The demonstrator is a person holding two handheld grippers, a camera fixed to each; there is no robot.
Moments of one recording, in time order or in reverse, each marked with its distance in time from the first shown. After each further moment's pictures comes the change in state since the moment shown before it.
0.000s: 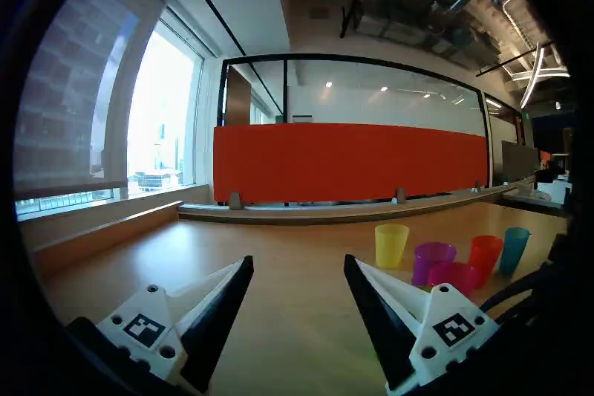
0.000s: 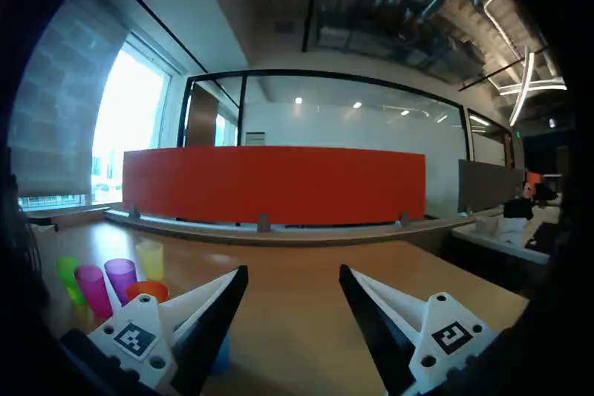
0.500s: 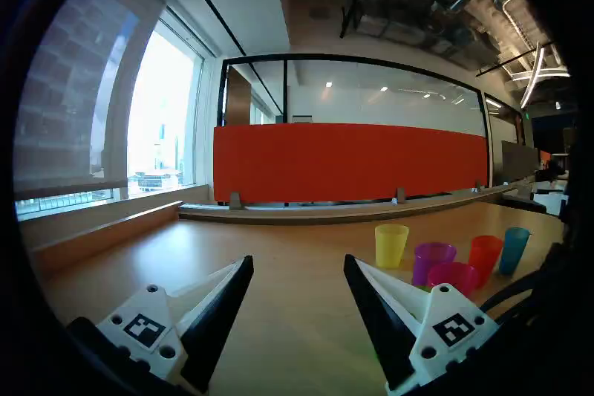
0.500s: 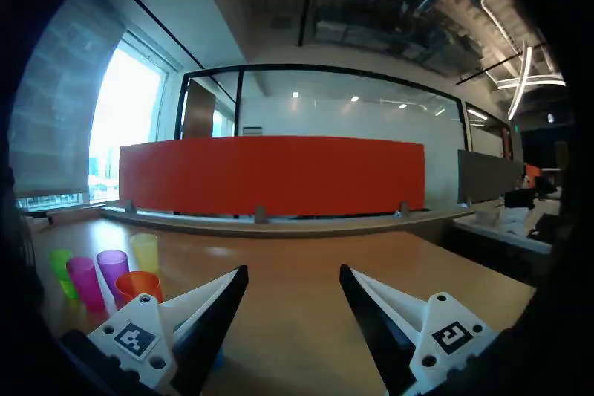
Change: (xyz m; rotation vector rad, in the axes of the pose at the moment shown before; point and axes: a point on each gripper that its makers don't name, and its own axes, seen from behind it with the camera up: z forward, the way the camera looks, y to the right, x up) left arm 0.000 -0.001 0.001 0.000 0.000 0.000; right arm -0.024 0.004 0.011 -0.007 -0.020 0.017
